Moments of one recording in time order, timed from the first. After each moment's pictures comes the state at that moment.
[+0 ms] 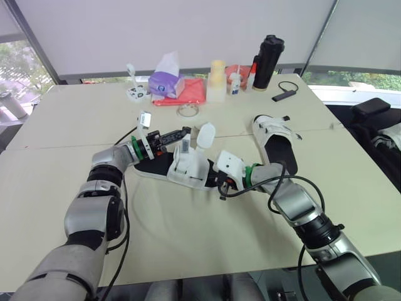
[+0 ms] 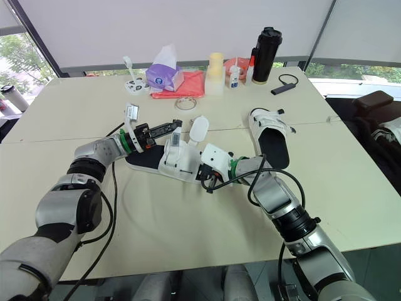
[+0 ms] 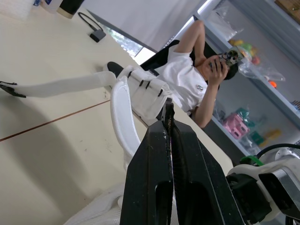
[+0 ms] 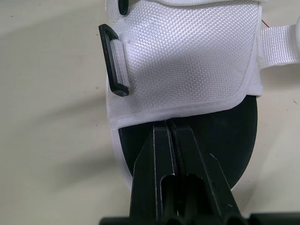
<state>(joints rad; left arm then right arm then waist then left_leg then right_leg) -1.07 0.36 0.22 1.09 -0.43 0.51 -1.23 -0.59 -0.46 0.39 -0.08 -0.04 0.60 0.84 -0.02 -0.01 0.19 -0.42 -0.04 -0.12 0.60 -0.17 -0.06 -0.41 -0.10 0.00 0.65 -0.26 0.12</state>
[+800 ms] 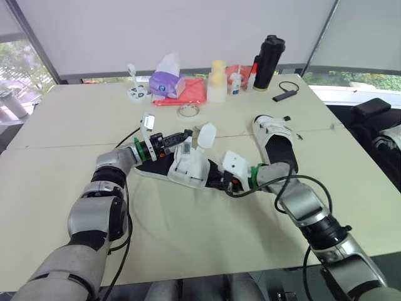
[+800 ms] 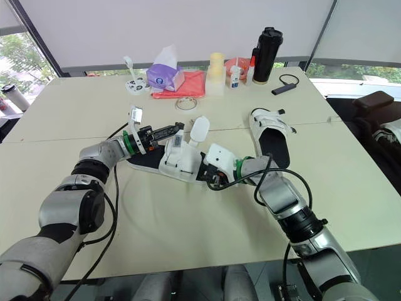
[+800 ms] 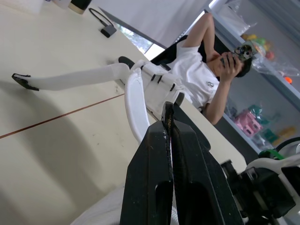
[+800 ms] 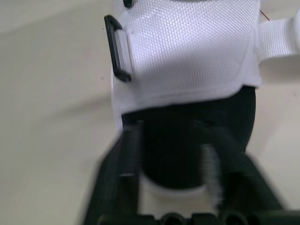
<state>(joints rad) -1.07 0.34 0.22 1.12 -0.40 0.45 -1.21 -0.55 -0.51 0.34 -0.13 0.01 0.63 0.90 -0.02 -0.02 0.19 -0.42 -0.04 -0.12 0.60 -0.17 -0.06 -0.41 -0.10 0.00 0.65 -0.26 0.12</state>
